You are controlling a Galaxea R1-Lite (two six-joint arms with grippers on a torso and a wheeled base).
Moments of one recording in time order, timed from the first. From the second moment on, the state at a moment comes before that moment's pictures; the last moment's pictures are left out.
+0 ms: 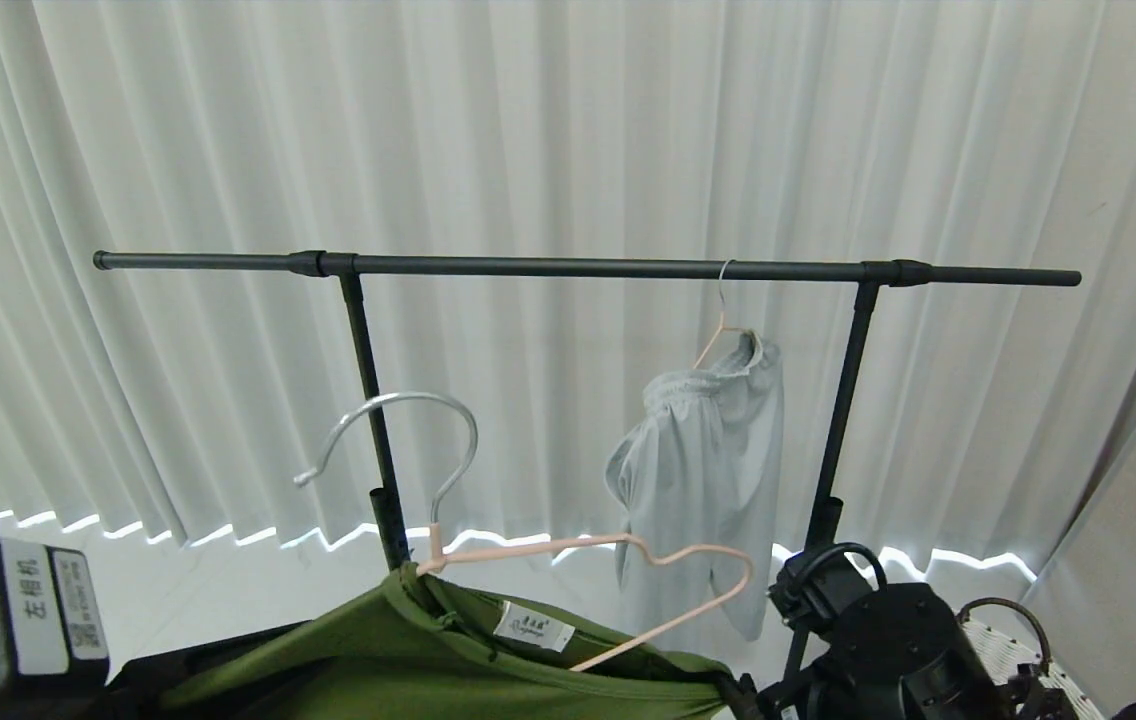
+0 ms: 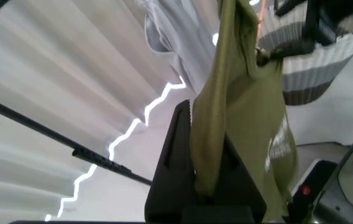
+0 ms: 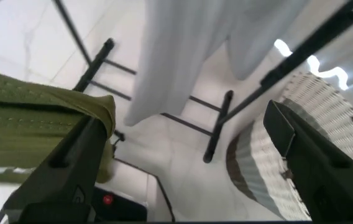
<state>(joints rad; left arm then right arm) -0.91 0.94 -0.57 0.05 0.19 0.33 0.99 1.76 -0.43 -0.63 -0.45 0.35</state>
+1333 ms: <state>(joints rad) -0.84 0.86 -0.39 0.00 0.13 0.39 1.06 1.38 -0.35 -0.60 -0.13 0.17</state>
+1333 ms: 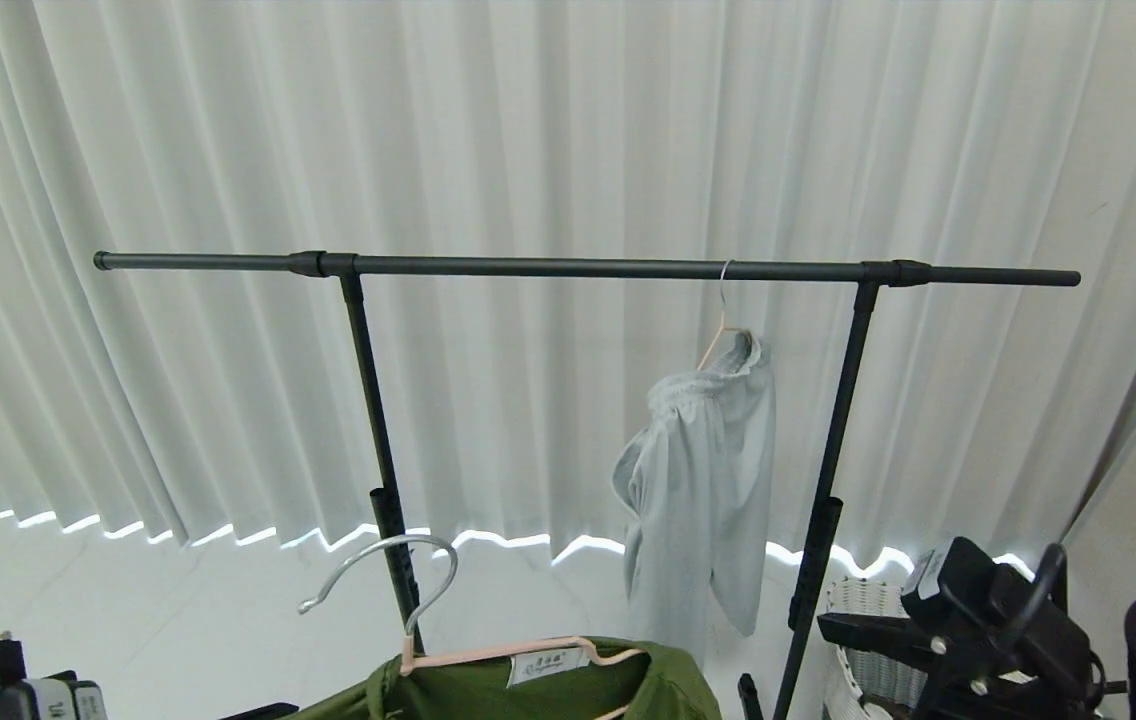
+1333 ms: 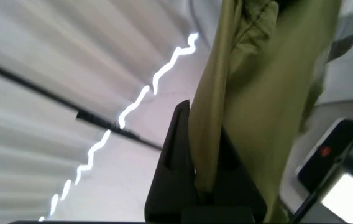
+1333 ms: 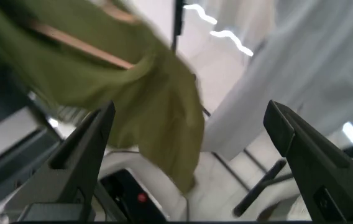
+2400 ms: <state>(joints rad) -0.99 0.86 -0.39 -0.07 -0.01 0.42 1.21 1.52 -0.70 -0.36 0.17 -0.21</state>
